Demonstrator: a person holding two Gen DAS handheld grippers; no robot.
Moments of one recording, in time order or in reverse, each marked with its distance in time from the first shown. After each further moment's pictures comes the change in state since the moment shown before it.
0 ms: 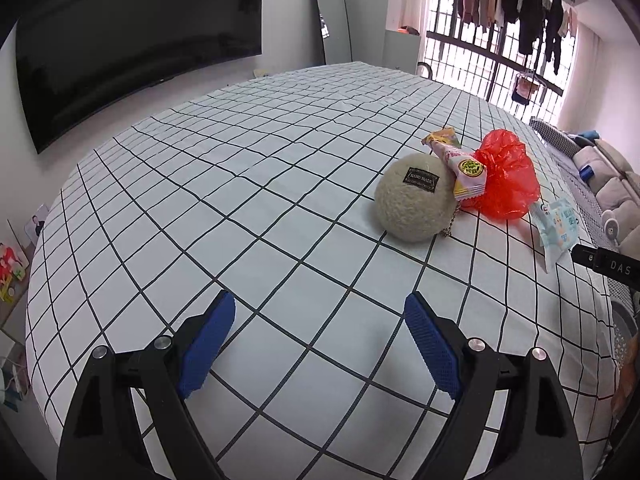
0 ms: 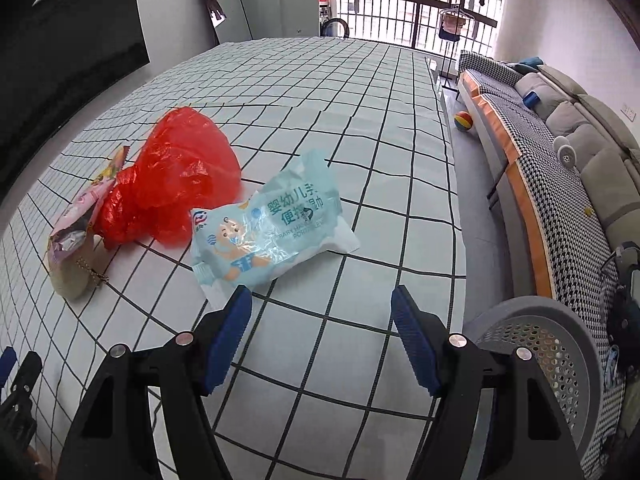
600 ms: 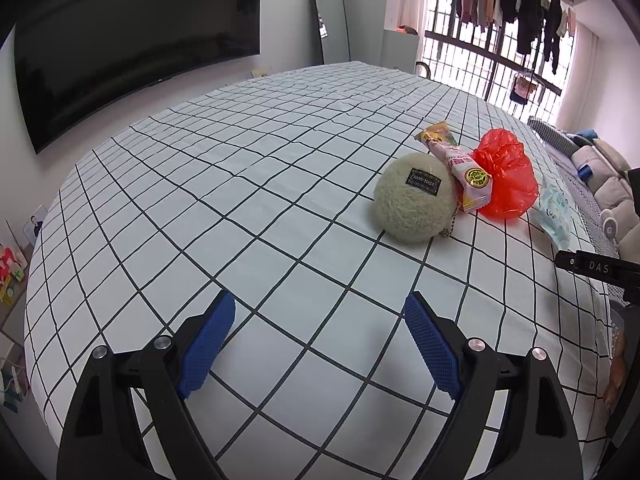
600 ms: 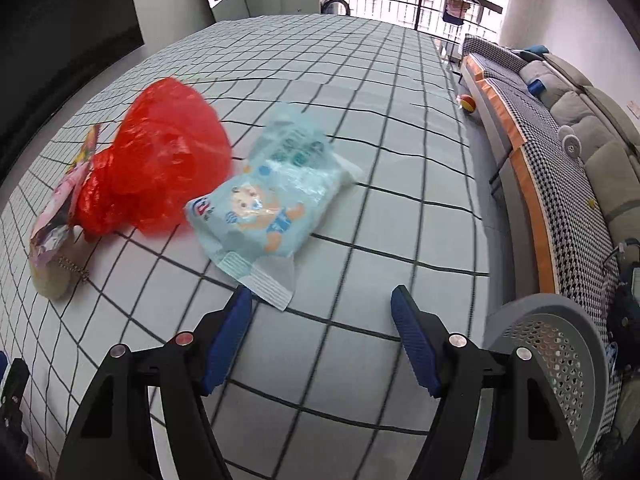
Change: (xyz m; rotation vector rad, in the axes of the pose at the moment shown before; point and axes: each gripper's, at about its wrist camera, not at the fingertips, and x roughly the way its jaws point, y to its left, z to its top) left arm 0.000 -0.001 0.002 0.001 0.000 -0.007; right arm 0.031 -0.004 0.006 0.003 0.081 -0.037
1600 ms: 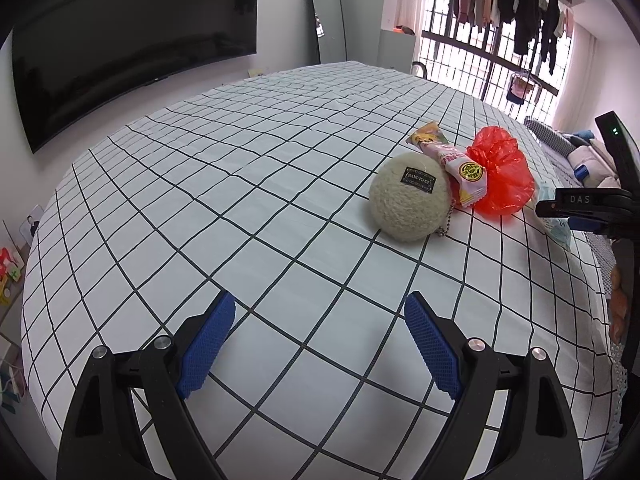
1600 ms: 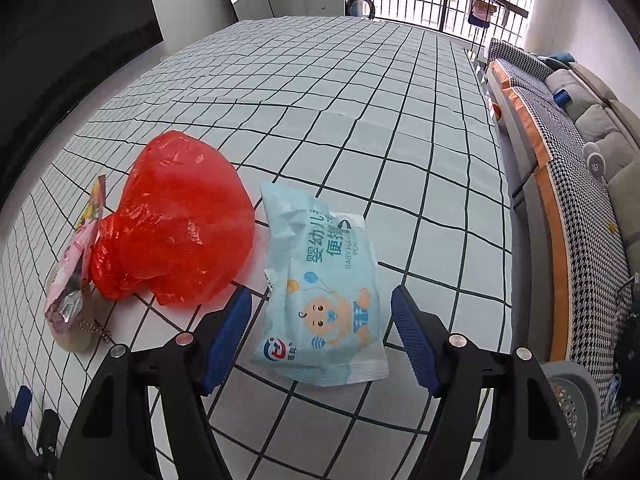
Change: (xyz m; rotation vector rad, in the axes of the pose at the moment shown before) left arm -0.003 0.001 0.000 0.000 0.003 -0.015; right arm 0.016 0.025 0.064 -0.063 0.028 0.087
